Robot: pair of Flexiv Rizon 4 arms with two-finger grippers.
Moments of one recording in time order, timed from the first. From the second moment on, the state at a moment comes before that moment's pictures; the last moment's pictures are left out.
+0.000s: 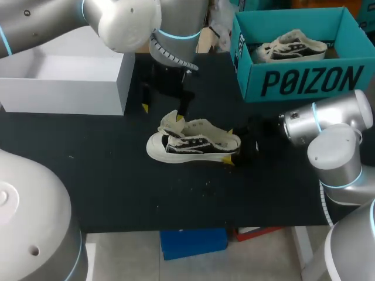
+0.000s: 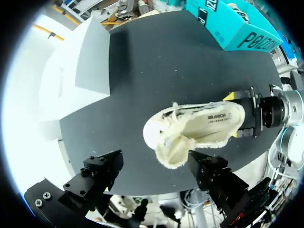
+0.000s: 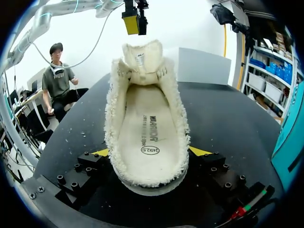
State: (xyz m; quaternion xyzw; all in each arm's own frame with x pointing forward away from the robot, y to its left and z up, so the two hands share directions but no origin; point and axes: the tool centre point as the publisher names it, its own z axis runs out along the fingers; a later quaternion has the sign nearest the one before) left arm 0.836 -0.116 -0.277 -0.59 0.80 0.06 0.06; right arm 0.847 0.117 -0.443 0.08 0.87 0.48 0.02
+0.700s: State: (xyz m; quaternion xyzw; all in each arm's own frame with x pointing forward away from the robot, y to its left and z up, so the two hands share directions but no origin) left arm 0.828 -0.174 -0.263 -0.31 0.95 0.03 -0.04; right arm 0.847 0.117 -0.443 0.08 0.87 0.48 0.02
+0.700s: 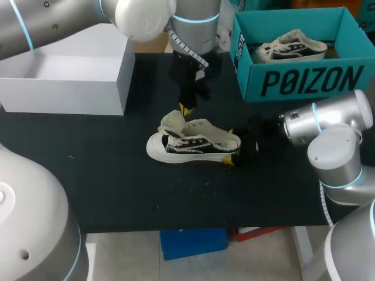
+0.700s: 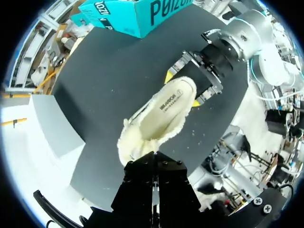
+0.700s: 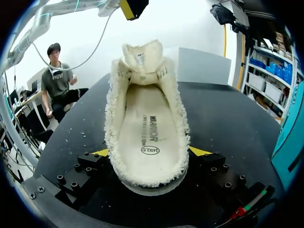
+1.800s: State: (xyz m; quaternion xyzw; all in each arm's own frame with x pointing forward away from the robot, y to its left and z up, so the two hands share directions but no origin) left arm 0.844 -0.179 -0.291 0.21 0.96 0.02 -0.19; right arm 0.847 0.117 -0.443 0.08 0.87 0.48 0.02
